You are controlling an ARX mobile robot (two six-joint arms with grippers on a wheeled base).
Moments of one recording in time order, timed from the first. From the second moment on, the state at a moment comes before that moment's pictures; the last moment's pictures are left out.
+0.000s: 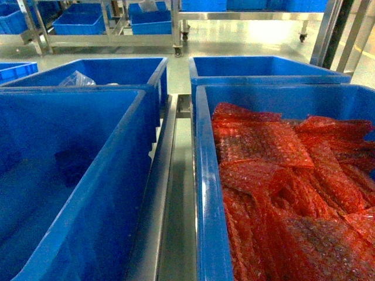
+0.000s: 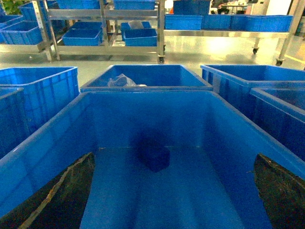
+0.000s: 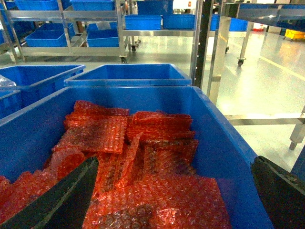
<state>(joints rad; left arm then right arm) 0.00 0.01 0.01 0.00 0.00 0.00 0.00 0.01 0.01 0.00 0.00 0.00</state>
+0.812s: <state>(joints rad) 0.00 0.01 0.01 0.00 0.00 0.00 0.00 0.01 0.01 0.00 0.00 0.00</state>
